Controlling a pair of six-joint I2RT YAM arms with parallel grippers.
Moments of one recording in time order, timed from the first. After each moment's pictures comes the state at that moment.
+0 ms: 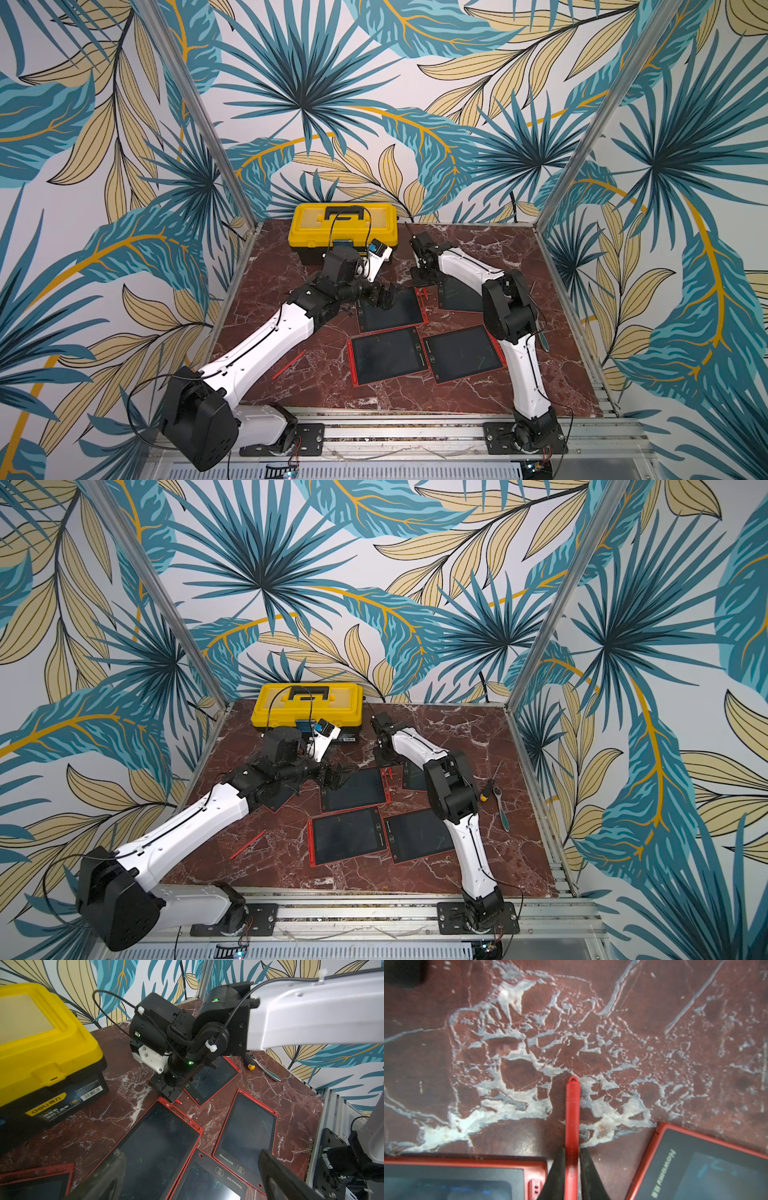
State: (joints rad) left arm -0.56 1.31 1.08 -0.27 0.34 -0.10; right arm 0.44 2.31 1.87 -0.80 0.12 0.22
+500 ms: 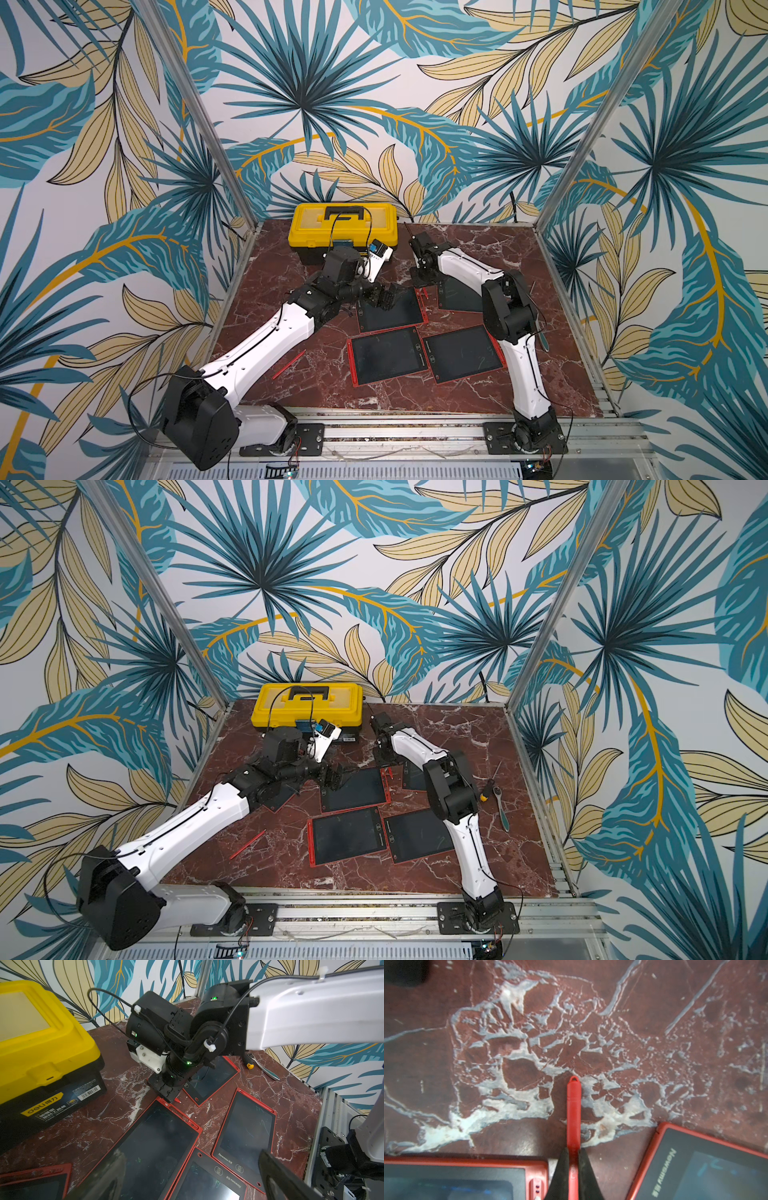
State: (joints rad) left arm -0.56 1.31 1.08 -0.27 0.35 -0.10; right arm 0.44 2.31 1.87 -0.80 0.13 0.22
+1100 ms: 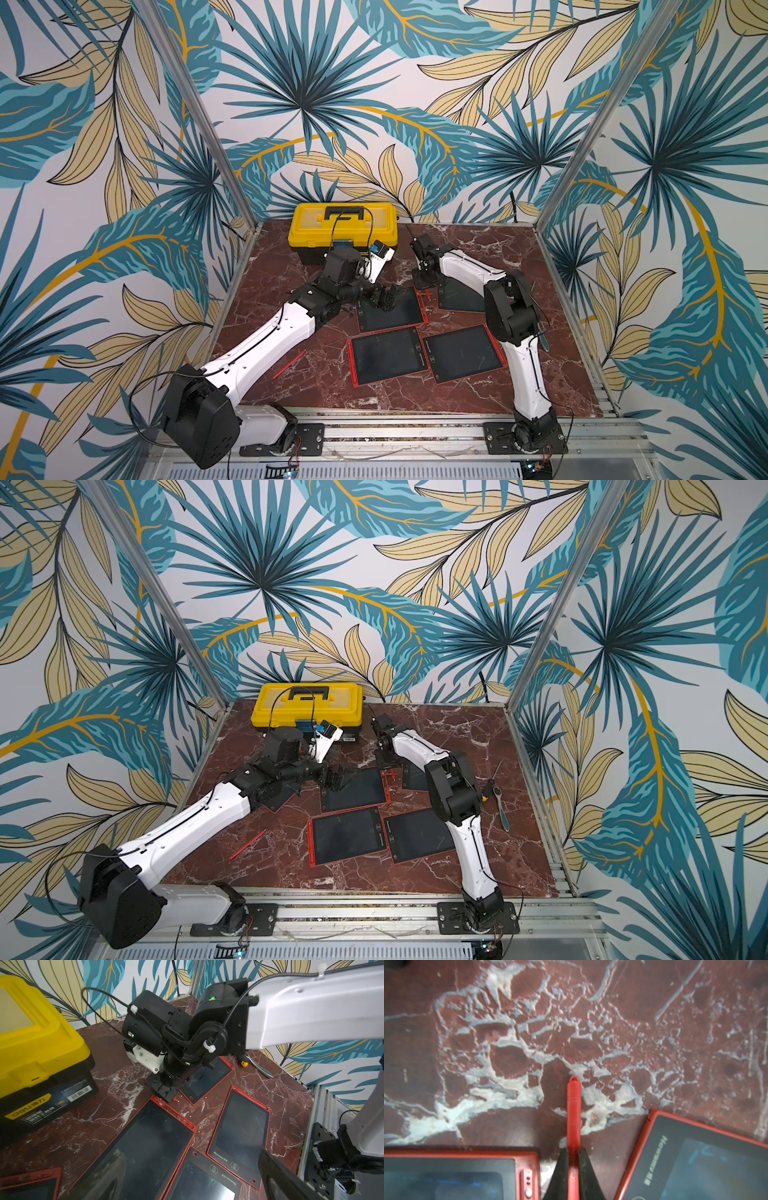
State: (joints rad) left arm -0.56 1.33 1.08 -0.27 0.40 -0.10; right arm 0.45 2.27 1.79 -0.78 0.15 0.22
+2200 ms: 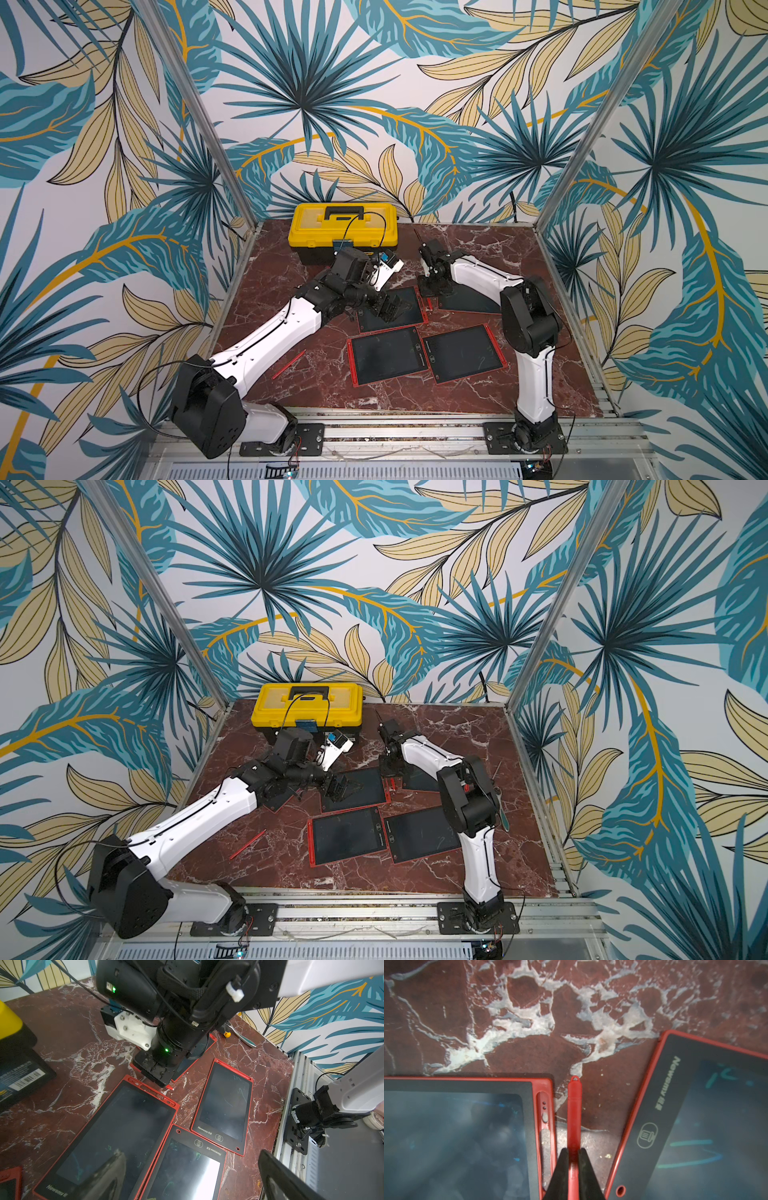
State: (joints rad) left arm -0.58 1.37 1.12 -0.42 0.49 -0.02; right arm 0.44 2.09 1.58 -0.74 0.01 0.31
